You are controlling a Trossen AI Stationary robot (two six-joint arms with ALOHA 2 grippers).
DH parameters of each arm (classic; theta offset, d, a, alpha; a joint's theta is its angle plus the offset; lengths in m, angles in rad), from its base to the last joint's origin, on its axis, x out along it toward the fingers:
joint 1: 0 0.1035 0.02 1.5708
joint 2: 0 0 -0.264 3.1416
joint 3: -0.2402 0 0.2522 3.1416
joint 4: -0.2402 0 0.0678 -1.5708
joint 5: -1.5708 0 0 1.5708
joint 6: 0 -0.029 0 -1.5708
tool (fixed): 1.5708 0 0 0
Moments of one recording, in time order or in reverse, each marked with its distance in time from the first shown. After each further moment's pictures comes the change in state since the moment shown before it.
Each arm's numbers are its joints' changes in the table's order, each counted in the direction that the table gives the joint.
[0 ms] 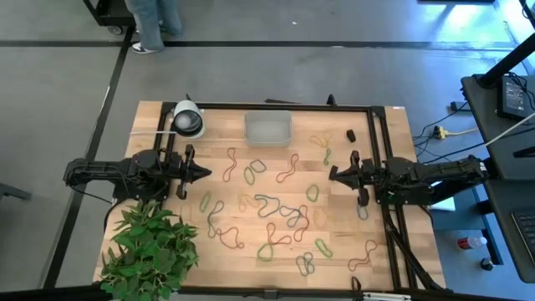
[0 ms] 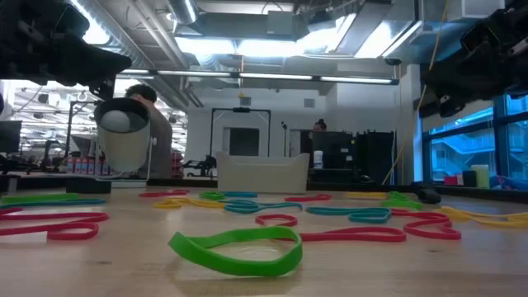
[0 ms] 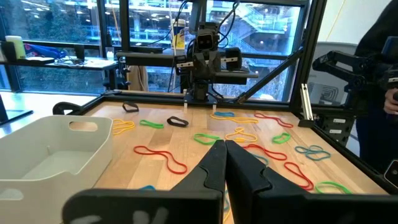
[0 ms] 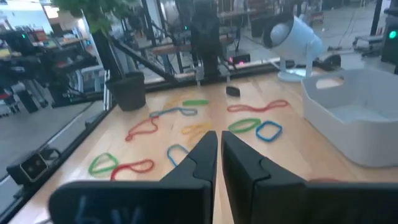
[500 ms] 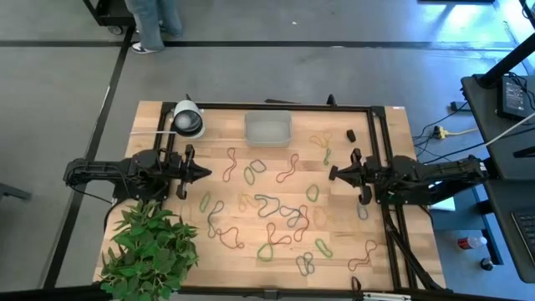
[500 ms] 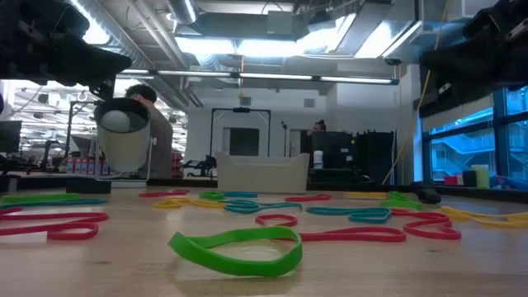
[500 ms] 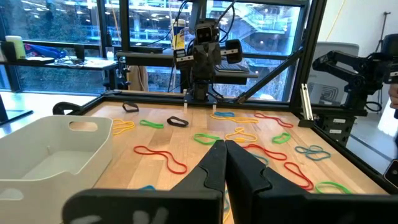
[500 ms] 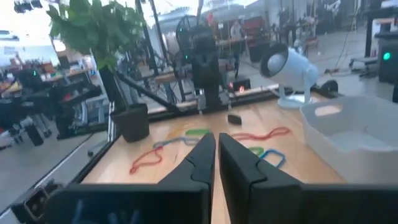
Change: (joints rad) left arm 0.000 0.000 0.000 0.000 0.000 0.000; right arm 0.000 0.000 0.000 0.113 -0.015 -0.020
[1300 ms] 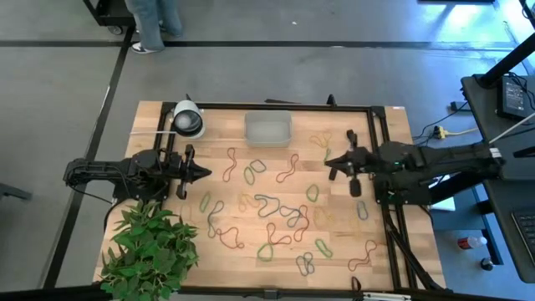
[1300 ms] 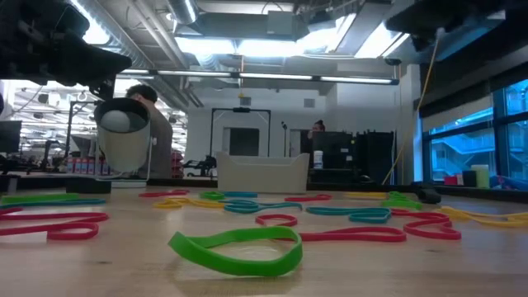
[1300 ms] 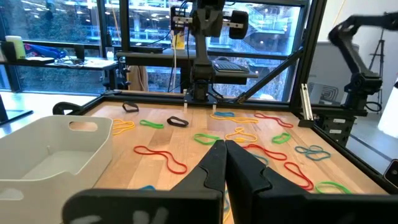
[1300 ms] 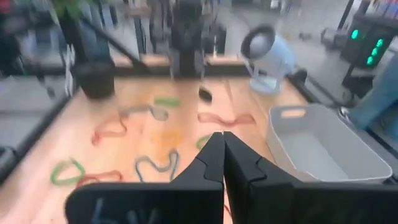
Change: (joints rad) left arm 0.000 0.000 0.000 0.000 0.000 0.000; right arm 0.000 -0.556 -0.600 -0.415 -0.084 0.184
